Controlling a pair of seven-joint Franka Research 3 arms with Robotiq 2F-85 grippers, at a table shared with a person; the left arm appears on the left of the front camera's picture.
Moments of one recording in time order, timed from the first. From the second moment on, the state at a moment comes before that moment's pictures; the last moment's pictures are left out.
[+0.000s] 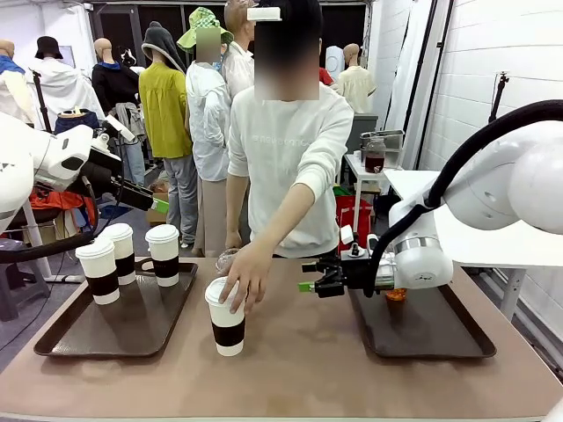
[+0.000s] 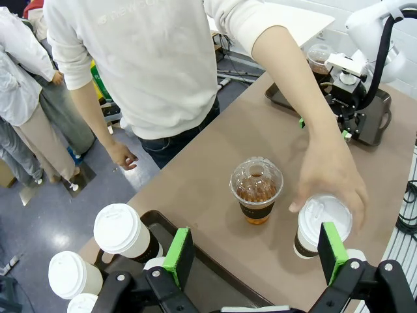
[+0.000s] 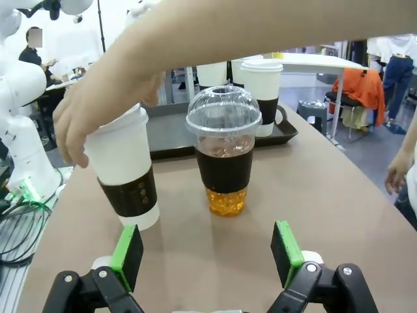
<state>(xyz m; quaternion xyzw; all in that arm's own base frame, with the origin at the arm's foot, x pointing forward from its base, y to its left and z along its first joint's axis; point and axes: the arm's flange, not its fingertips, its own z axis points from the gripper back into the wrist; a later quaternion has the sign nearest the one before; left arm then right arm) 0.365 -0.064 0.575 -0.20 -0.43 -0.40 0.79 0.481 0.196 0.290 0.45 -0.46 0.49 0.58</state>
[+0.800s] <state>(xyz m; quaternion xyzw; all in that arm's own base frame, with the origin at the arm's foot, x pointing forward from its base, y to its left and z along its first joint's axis) 0.365 -0.064 0.575 -0.20 -0.43 -0.40 0.79 0.433 0.165 0.289 0.46 -0.46 0.48 0.59</state>
